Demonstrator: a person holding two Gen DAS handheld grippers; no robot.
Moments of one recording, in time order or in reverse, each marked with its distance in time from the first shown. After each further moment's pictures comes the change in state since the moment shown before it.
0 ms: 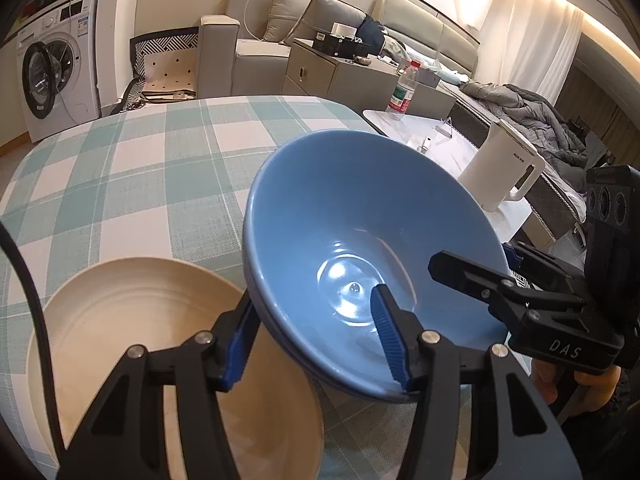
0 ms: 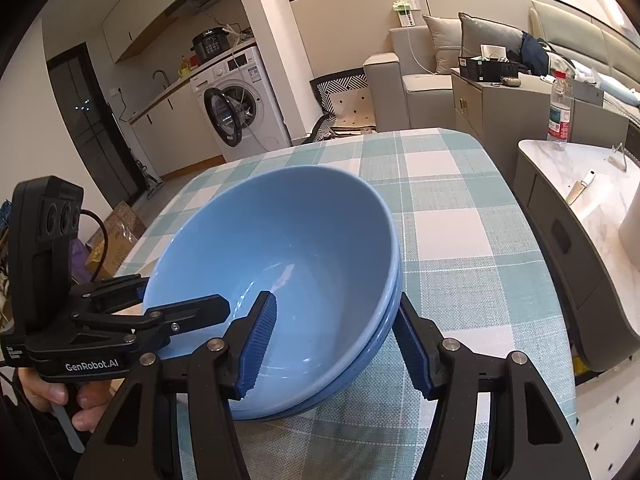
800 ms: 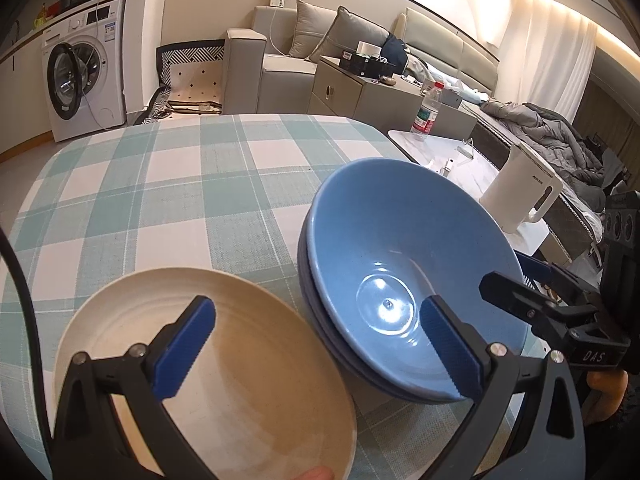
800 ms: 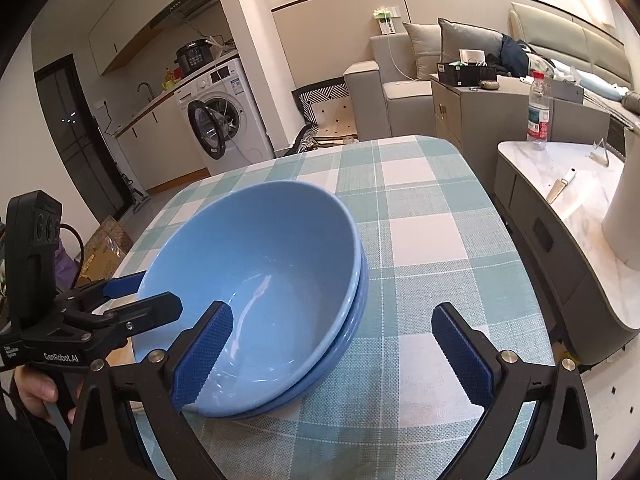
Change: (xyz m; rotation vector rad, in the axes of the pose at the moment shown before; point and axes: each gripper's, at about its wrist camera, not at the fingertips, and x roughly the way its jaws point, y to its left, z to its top) left arm -0.012 0.020 0.001 -0.043 -0.062 0.072; right arm -0.006 -0.013 0.002 0.043 -0.033 -0.048
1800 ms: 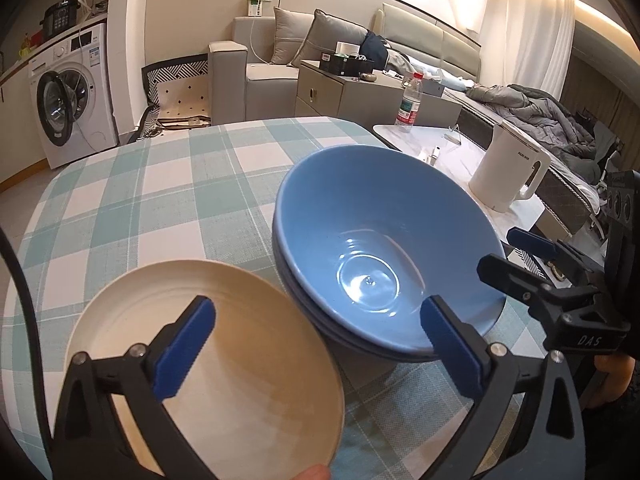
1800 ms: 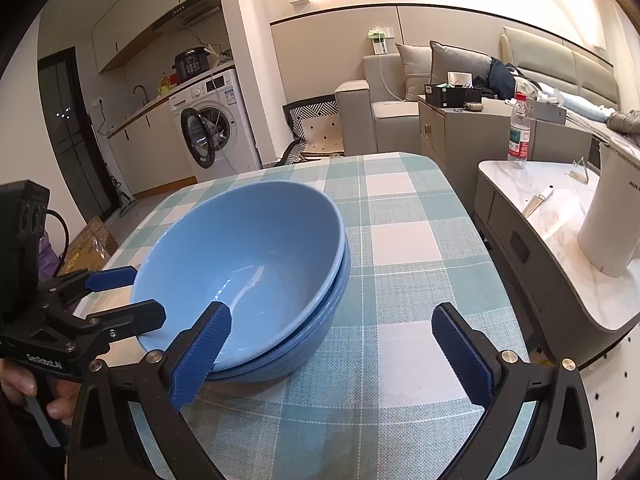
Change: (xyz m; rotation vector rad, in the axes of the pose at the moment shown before) left arm -0.021 -0.021 -0.018 0.100 -0.020 0.010; right arm -0.024 0.001 -0.019 -0.035 -0.076 -0.065
